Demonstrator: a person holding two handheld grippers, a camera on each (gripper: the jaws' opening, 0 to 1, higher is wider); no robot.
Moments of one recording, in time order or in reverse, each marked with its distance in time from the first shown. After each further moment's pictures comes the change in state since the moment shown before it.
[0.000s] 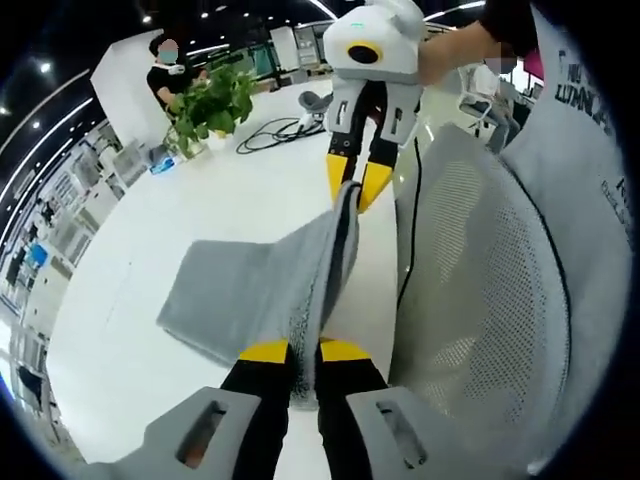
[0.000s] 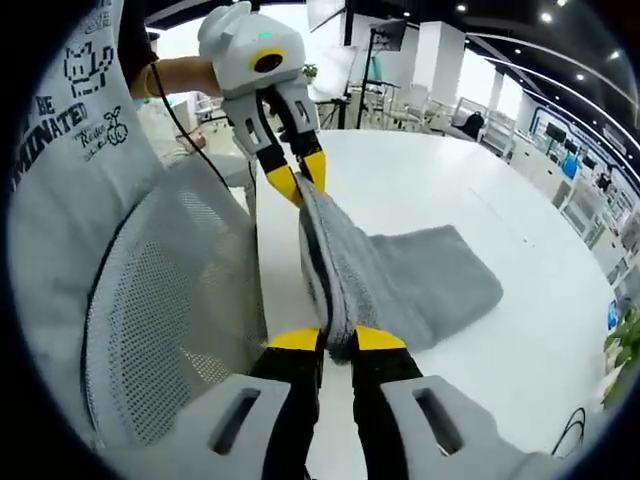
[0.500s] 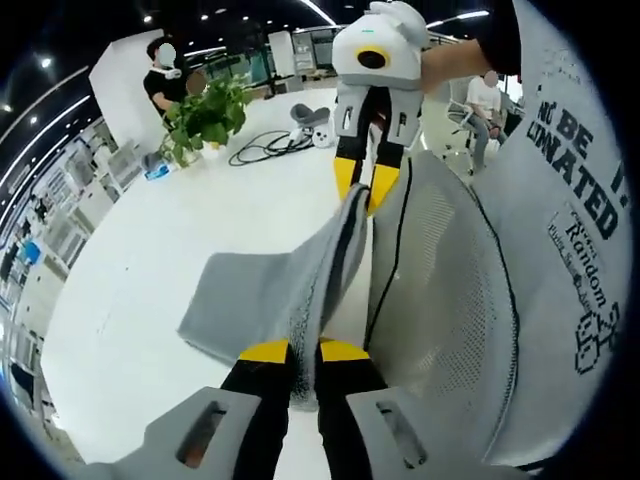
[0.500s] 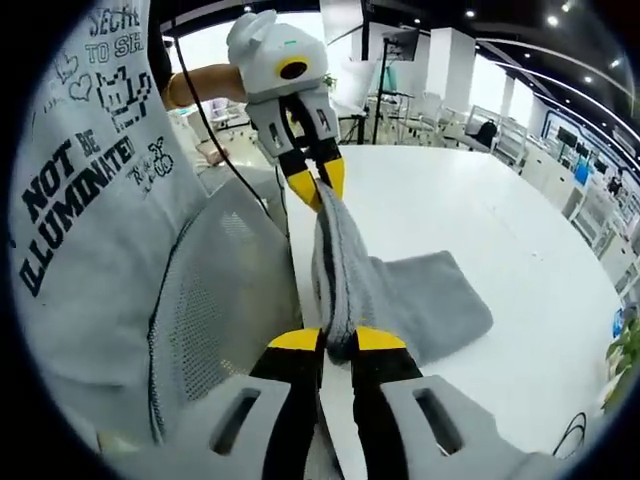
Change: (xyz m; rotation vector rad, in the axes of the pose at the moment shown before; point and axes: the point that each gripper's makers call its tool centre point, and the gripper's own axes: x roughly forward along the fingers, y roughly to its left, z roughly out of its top) left arm -0.037 -0.016 0.016 -0.024 -0.022 -0.040; right arm -0.033 0.034 0.029 -0.011 -0.042 0.067
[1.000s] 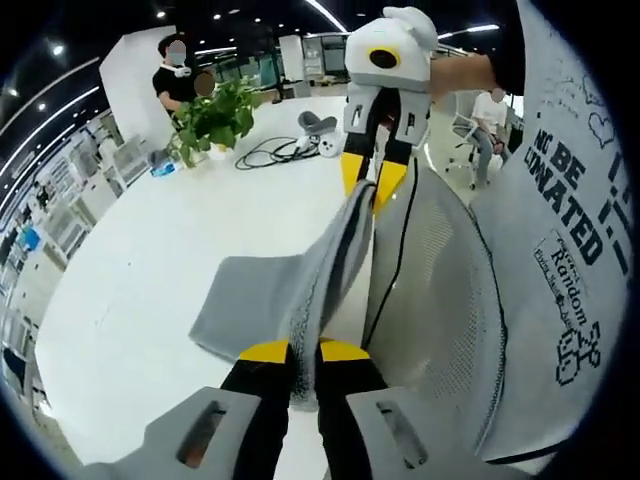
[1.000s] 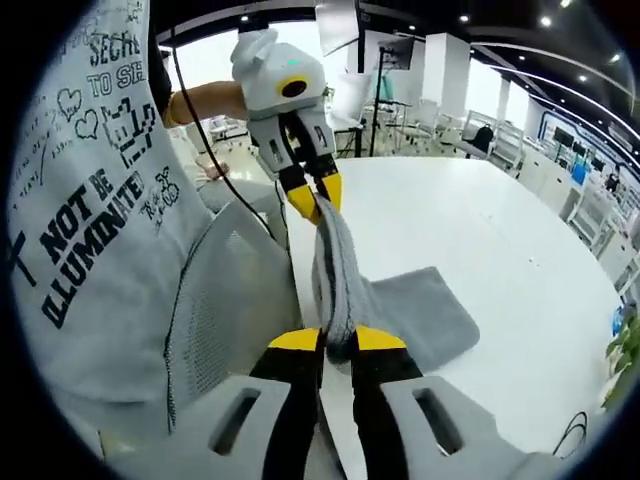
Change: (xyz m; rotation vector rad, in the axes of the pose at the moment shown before) left arm -0.006 0.011 0.006 -0.061 -0.020 -0.004; right arm -0.008 -0.010 0.017 0.042 -0.038 -0.009
